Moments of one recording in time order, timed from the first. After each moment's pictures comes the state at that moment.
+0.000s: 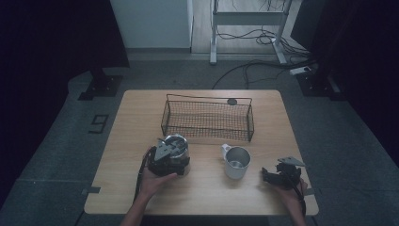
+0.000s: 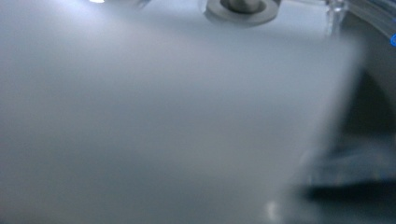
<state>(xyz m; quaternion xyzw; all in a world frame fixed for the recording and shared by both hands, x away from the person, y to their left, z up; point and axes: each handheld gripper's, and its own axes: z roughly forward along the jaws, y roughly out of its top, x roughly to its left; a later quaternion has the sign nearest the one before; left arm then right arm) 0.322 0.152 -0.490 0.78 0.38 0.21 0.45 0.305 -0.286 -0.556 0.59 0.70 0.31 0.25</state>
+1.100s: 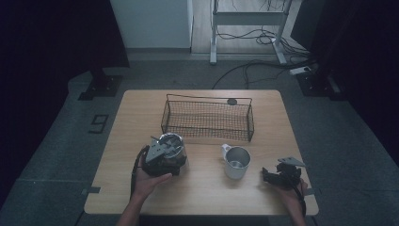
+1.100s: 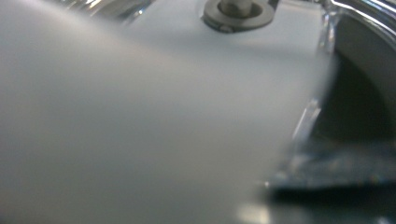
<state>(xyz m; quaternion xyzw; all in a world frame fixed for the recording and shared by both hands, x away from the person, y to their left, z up) 0.310 0.164 -0.465 0.77 0.37 0.21 0.48 0.304 -0.287 -0.556 0.59 0.70 0.31 0.25</state>
